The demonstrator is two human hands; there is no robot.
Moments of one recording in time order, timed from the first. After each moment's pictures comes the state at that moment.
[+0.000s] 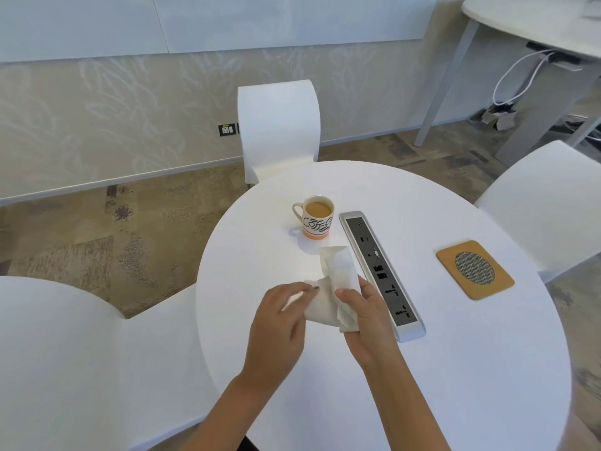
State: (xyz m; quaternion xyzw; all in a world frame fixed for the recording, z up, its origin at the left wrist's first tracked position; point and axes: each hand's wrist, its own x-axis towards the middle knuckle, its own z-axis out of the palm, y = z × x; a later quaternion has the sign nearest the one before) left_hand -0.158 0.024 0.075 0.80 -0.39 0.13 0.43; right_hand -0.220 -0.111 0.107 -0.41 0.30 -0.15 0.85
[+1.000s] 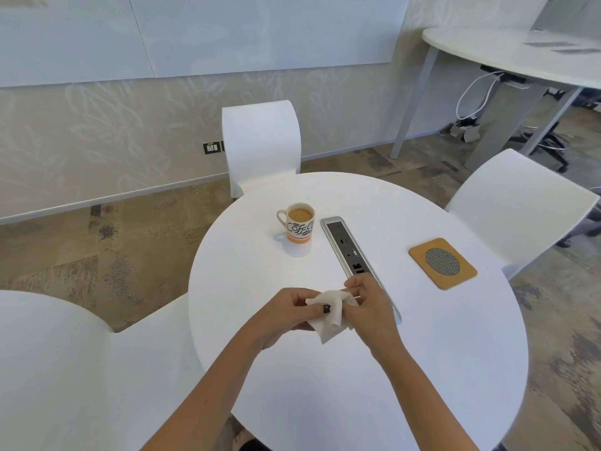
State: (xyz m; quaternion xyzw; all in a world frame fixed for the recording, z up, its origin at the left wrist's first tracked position) left_hand -0.158 0.004 0.113 0.61 -0.23 -0.48 0.58; right_hand -0.271 -0.123 0.126 -0.74 0.34 -0.15 0.56
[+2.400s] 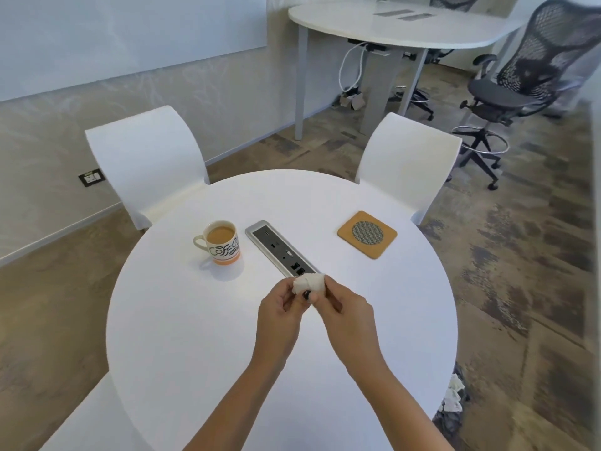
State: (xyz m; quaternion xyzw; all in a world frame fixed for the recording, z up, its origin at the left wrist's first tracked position) left_hand -0.189 -0.073 0.122 0.59 -0.26 -0.36 0.67; right_hand -0.287 -0.123 0.155 -0.70 0.44 -0.29 0.48
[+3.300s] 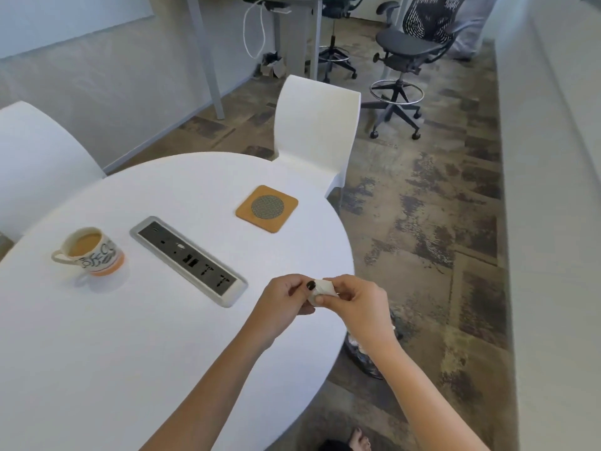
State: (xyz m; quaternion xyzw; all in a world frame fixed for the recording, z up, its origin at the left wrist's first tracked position) left_hand -0.365 -0.184 0.113 0.62 -0.40 -0.52 0.43; right_hand -0.514 -0.220 0.123 -0.65 0.53 -0.30 0.46
